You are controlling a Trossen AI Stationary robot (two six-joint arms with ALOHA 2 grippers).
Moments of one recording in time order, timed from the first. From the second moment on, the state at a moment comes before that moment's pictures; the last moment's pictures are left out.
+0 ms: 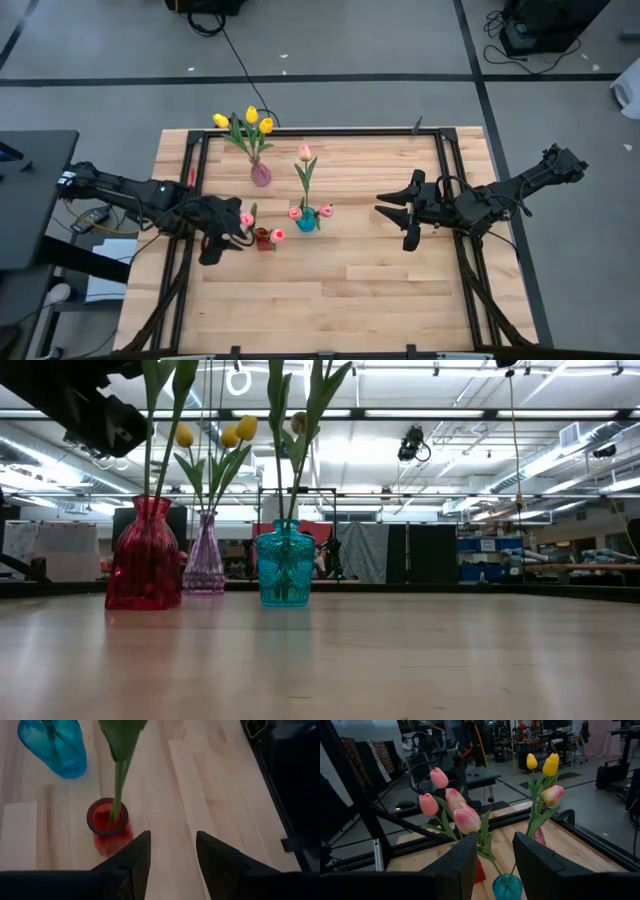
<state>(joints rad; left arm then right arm) -0.23 0.81 0.71 -0.73 0.13 -0.16 0.44 0.93 0.80 0.03 0.67 0.26</state>
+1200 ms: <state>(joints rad) -0.36 0.79 0.72 -0.76 0.43 -0.56 0.44 0.93 0.80 0.03 0.67 0.26</state>
